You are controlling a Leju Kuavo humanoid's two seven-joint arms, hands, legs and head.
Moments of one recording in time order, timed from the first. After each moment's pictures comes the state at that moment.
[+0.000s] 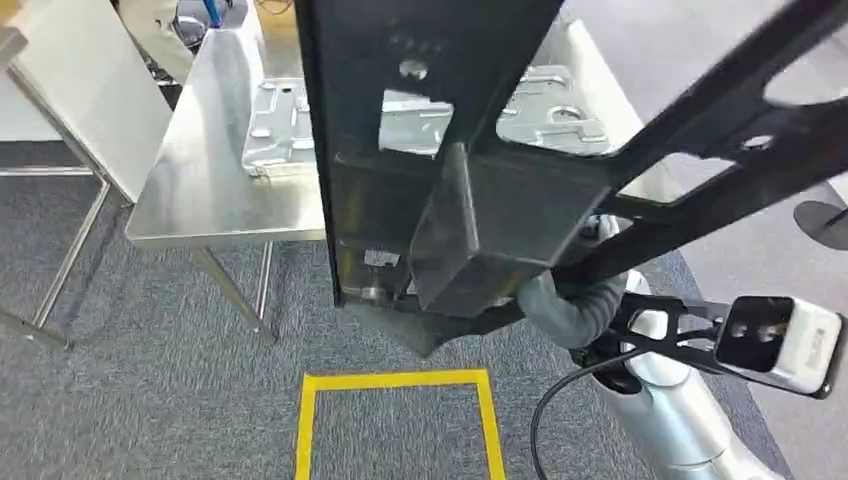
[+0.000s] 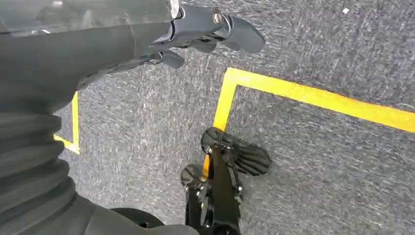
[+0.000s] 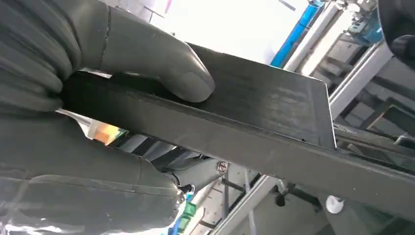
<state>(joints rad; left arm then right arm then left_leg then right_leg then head) -0.07 0.14 -0.98 -0.13 1.57 0.16 -0.35 -0.57 -0.19 0.55 -1.93 -0.34 0.18 -0.61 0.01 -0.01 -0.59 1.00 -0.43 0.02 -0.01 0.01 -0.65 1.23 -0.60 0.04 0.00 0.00</state>
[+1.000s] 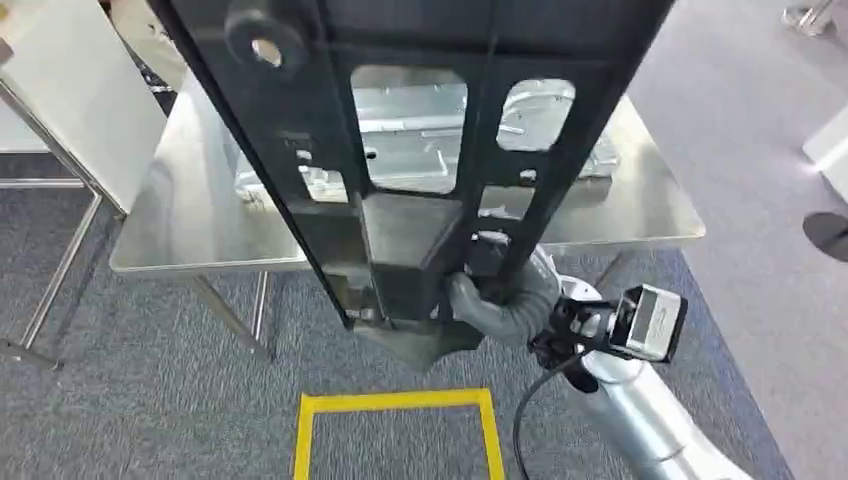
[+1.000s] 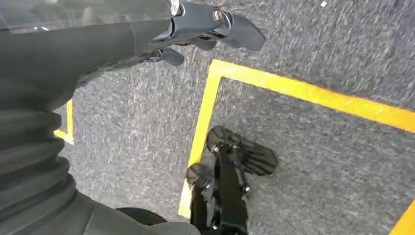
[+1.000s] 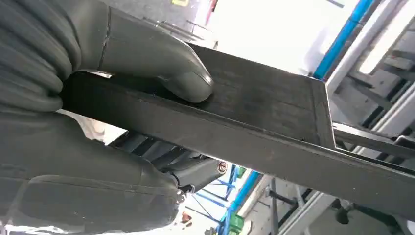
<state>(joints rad) -0.05 0.12 -0.97 -0.13 1.57 0.17 -0.37 -0.52 -0.16 0.58 -1.76 -0.21 0.23 -0.61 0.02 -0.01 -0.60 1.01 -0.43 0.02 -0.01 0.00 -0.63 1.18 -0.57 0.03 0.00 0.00</state>
